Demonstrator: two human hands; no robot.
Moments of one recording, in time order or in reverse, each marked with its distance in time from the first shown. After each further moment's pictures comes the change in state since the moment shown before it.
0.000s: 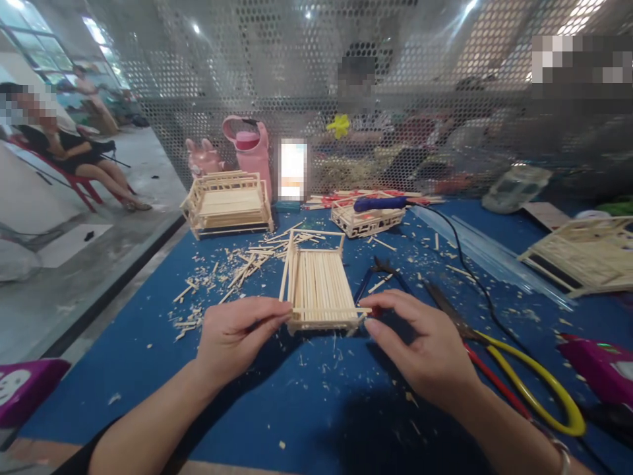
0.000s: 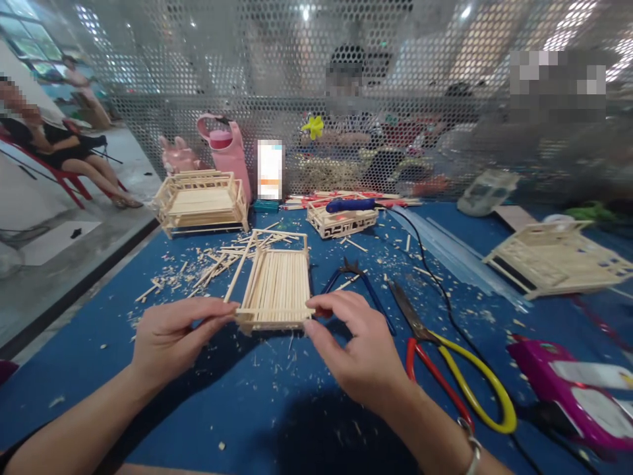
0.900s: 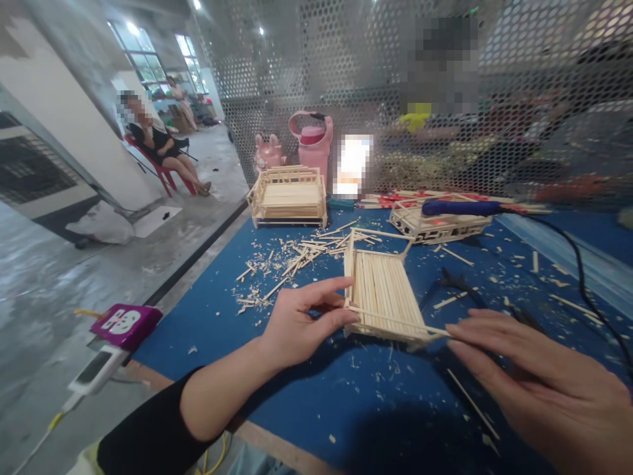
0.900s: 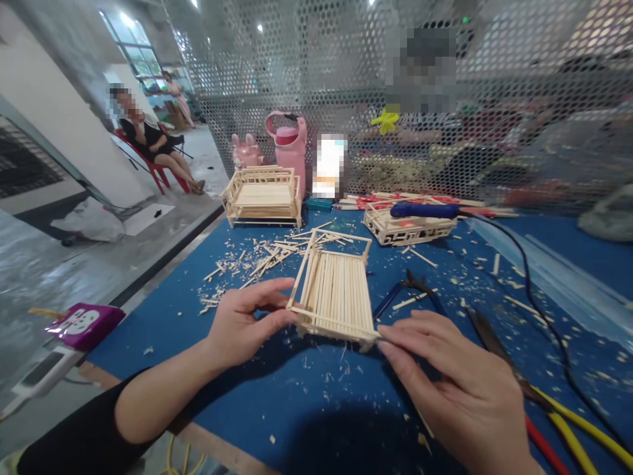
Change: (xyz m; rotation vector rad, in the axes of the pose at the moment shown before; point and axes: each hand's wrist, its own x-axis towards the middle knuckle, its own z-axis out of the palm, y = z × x) left_hand -0.012 0.001 0.009 -0.262 -0.003 -0.190; right_hand -0.007 0.011 -0.005 -0.085 0.123 -0.247
